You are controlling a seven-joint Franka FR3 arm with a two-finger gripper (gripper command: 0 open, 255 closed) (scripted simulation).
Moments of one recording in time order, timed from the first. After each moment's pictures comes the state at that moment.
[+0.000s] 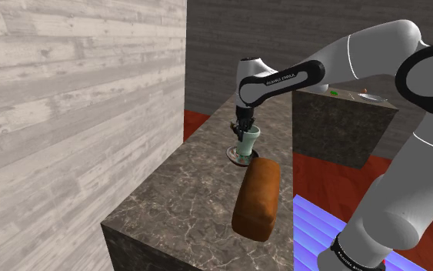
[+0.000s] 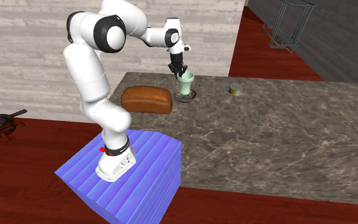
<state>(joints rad) -0.04 -0.02 -0.06 -2.12 -0.15 2.08 0.04</state>
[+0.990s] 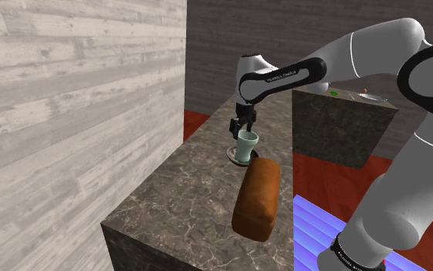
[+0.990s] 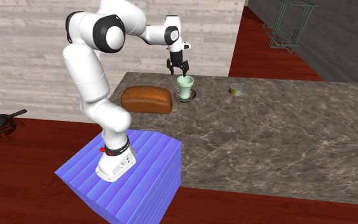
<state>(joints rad) -0.04 -0.03 -0.05 -2.10 -0.15 2.05 0.04</state>
